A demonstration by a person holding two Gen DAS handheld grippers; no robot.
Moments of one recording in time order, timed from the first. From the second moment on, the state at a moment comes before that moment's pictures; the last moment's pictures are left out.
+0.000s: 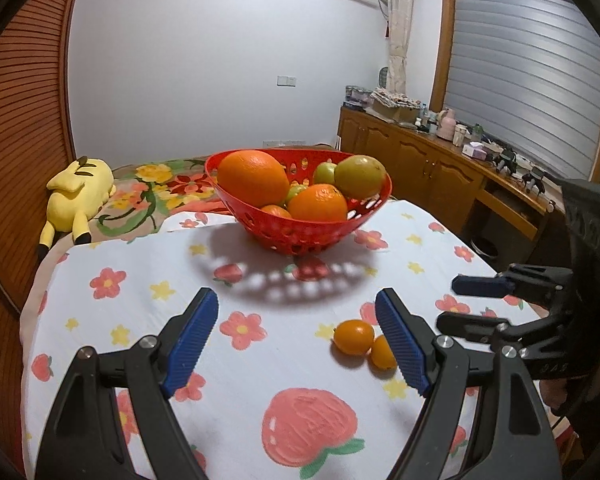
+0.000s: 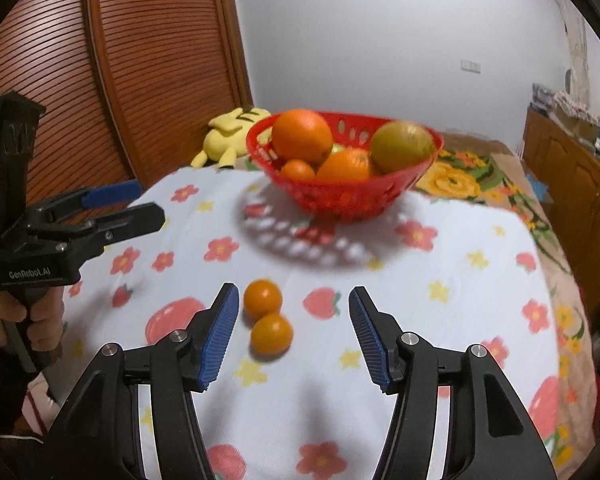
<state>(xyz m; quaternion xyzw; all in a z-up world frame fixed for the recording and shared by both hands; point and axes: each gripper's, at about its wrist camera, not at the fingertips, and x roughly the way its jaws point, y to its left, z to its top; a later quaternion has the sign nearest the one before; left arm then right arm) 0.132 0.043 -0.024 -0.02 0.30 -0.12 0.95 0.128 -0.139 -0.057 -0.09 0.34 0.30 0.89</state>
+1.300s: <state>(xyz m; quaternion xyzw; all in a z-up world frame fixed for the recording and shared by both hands) 0.155 0.014 -0.075 0.00 0.38 -0.14 0.92 0.138 -0.144 -0.113 -0.07 0.40 0.30 0.86</state>
